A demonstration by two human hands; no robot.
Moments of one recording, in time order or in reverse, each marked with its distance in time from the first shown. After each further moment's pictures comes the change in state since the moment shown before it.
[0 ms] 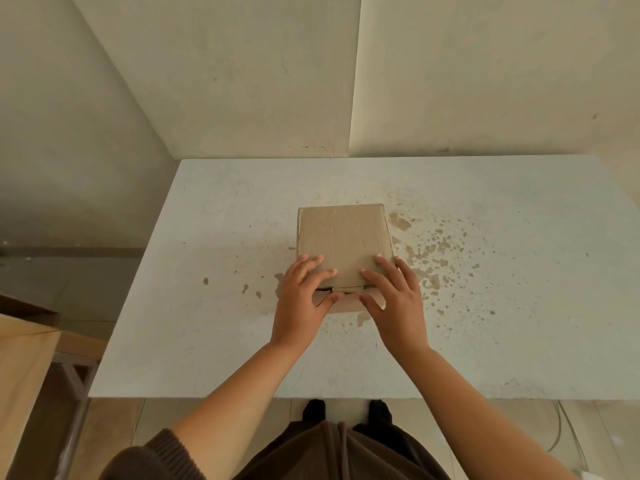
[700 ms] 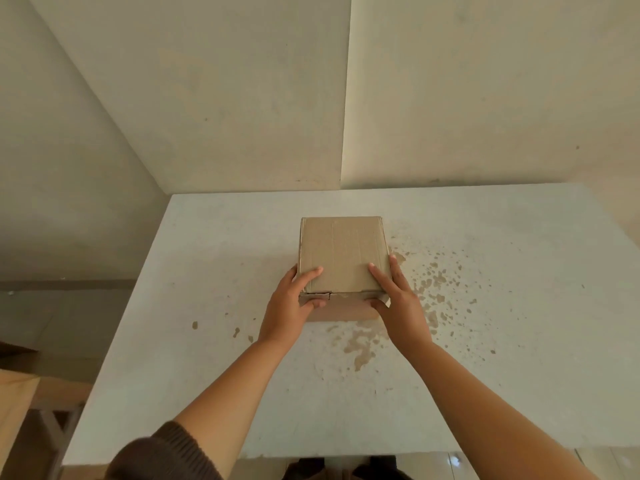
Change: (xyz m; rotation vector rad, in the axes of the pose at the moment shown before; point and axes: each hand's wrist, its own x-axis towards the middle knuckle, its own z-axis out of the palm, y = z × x) left_hand 0.074 -0.020 -0.005 -0.165 -0.140 -0.109; right_hand 0.070 0.026 -0.005 0.161 -0.196 0.174
